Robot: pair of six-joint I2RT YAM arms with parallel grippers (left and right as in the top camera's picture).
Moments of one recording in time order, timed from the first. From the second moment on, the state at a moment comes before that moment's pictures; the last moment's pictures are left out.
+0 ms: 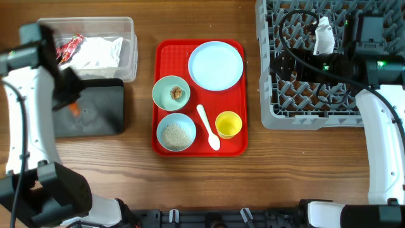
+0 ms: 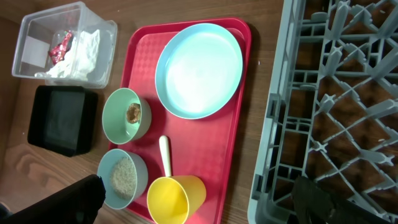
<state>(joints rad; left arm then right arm) 0.30 1.67 1.57 -1.33 -0.17 -0.37 -0.04 1.49 1.51 -1.05 -0.52 0.05</state>
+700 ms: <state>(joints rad) 0.50 1.68 0.98 -0.61 -0.04 -0.63 -0.04 1.49 1.51 -1.05 -0.52 0.05</state>
